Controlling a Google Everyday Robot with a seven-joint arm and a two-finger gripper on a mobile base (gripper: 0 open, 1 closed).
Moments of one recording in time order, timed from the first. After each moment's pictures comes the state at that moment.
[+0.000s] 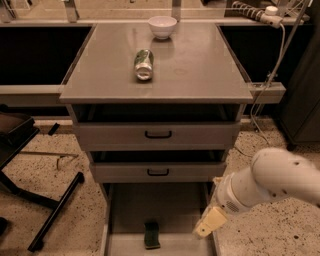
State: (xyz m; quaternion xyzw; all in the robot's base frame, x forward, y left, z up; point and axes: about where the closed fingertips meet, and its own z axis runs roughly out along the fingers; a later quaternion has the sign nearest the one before) arm 0.413 -0.144 0.631 -0.49 0.84 0.16 0.18
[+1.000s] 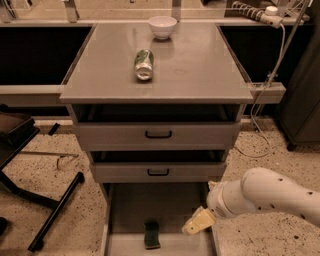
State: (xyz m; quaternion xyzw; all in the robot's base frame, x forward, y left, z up) arm 0.438 -0.129 0.573 -0.44 0.85 0.16 0.24
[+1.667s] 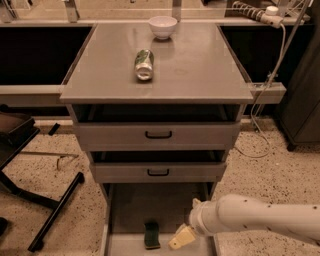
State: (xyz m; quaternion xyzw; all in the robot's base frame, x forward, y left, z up) arm 0.426 -0.091 0.483 -0.43 0.85 0.17 0.23
